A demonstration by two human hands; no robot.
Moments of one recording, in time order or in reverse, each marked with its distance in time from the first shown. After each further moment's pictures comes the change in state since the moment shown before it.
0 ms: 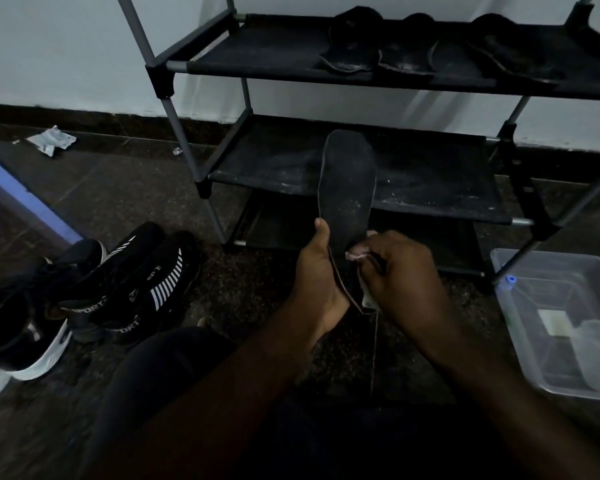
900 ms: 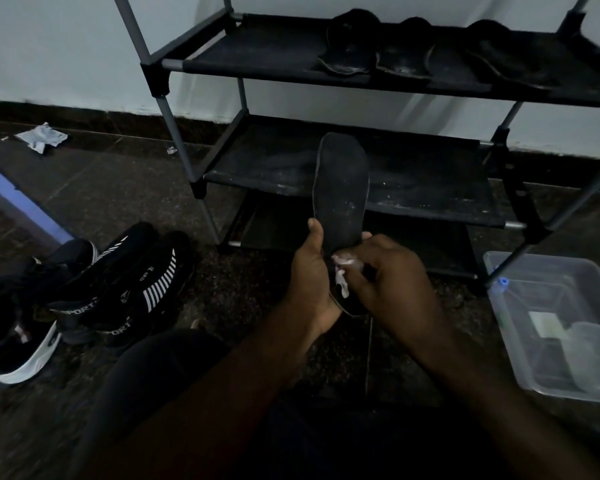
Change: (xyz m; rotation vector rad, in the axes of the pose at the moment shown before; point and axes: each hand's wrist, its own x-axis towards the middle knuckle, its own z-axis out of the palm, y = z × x) left_hand 0.001 0.002 0.001 -0.030 -0.020 -0.008; right_hand -0.004 -0.001 0.002 0.011 -0.098 -0.001
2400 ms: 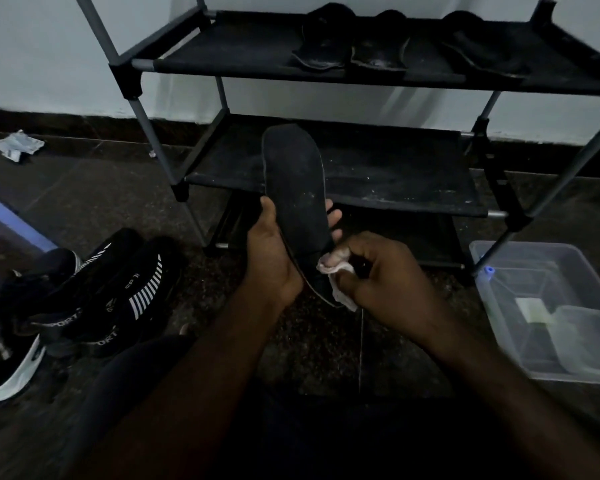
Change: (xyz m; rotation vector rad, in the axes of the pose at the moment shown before) left_hand 0.016 0.031 -0.014 0.034 -0.018 0.166; right_hand 0.000 0.000 -0.013 0.250 -0.090 0.050
